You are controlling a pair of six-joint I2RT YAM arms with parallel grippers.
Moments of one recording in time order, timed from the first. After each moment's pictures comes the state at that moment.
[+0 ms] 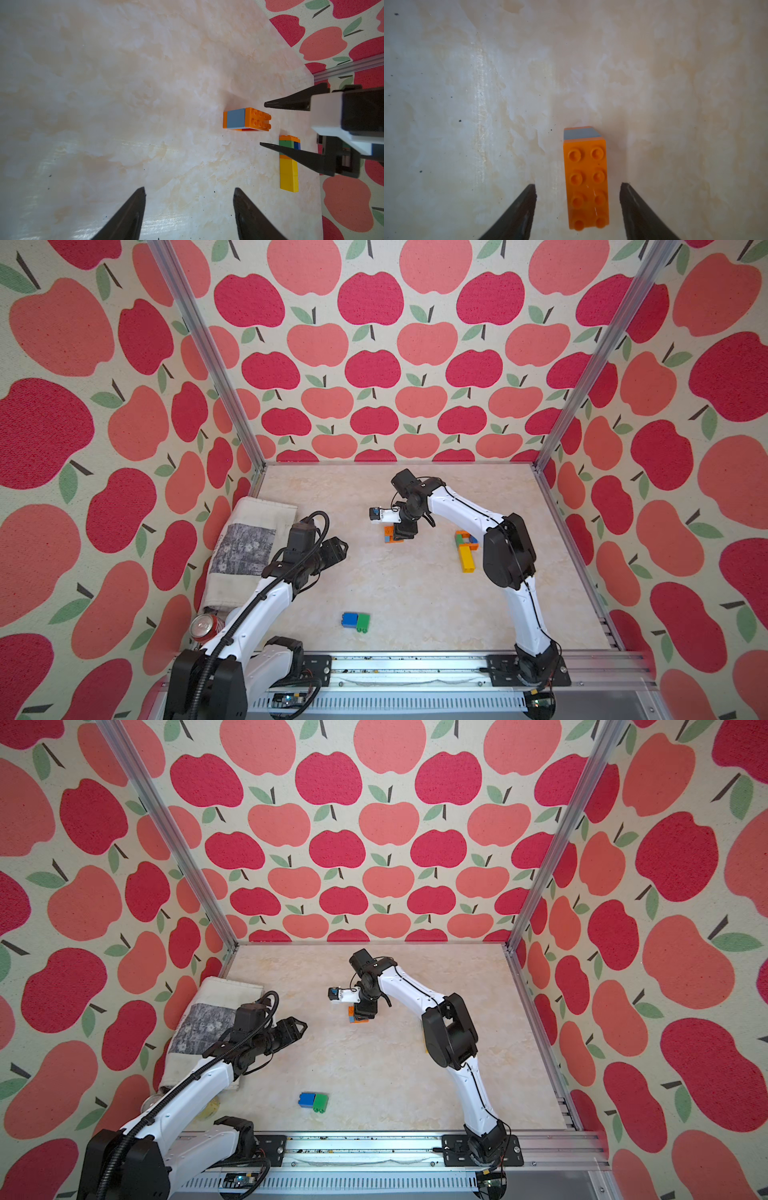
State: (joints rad) left arm -0.21 1.04 0.59 -0.33 0.25 -0.65; right arm 0.75 2.16 1.90 -0.93 -0.23 -0.91
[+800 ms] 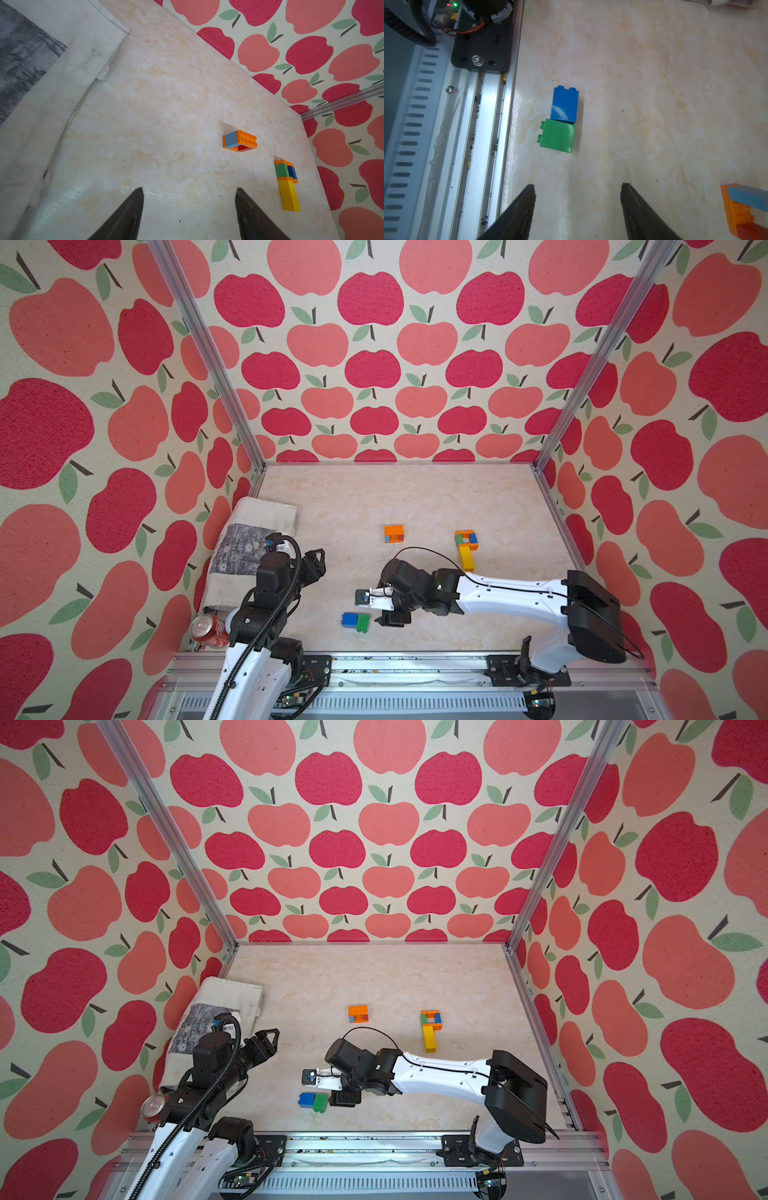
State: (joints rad) left arm -0.16 0.46 0.53 -0.58 0.05 -0.63; right arm 1.35 1.60 1.04 -0.37 -0.10 -0.39
